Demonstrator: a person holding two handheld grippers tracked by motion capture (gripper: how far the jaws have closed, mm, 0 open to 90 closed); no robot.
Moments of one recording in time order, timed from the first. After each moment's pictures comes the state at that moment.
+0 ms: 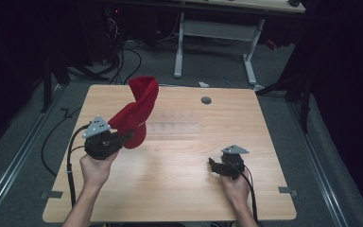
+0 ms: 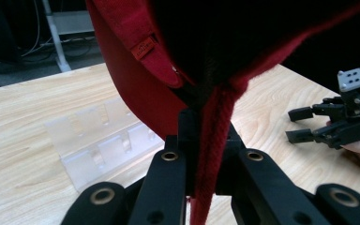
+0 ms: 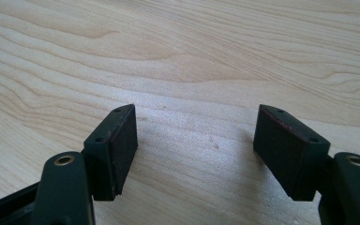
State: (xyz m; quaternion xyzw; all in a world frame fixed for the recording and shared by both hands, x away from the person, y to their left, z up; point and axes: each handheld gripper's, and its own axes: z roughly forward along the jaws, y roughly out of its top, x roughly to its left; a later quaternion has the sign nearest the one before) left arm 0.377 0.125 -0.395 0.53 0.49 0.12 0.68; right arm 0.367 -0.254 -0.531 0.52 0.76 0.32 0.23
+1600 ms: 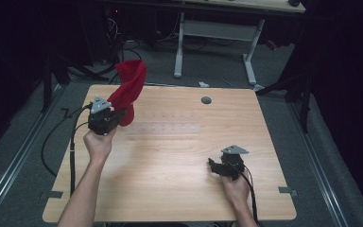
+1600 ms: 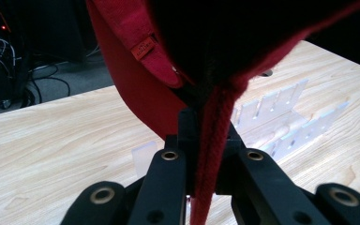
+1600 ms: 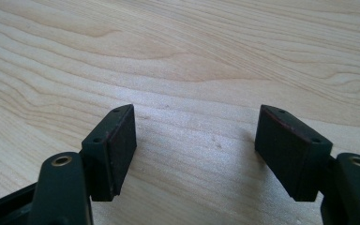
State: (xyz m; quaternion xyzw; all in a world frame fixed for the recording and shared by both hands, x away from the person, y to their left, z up) left arm 0.465 0.137 -0.419 0.50 0.52 0.20 0.66; right arm 0.366 -0.253 -0.532 0.52 0.76 0.32 0.23
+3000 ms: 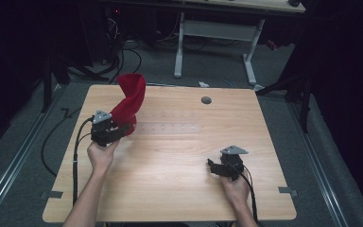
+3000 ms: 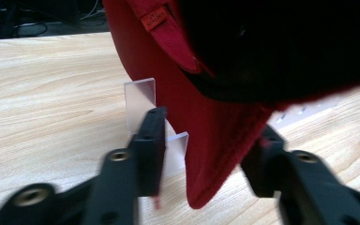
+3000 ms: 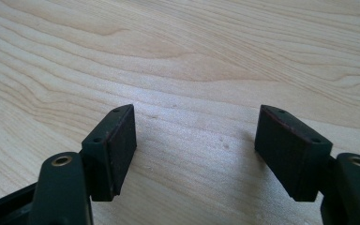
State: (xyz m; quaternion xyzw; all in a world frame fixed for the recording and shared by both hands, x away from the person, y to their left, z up) left arm 0.462 0.142 -0.466 0.50 0.57 0.18 0.63; right arm 0.366 -0.252 -0.532 0.51 0.77 0.32 0.23
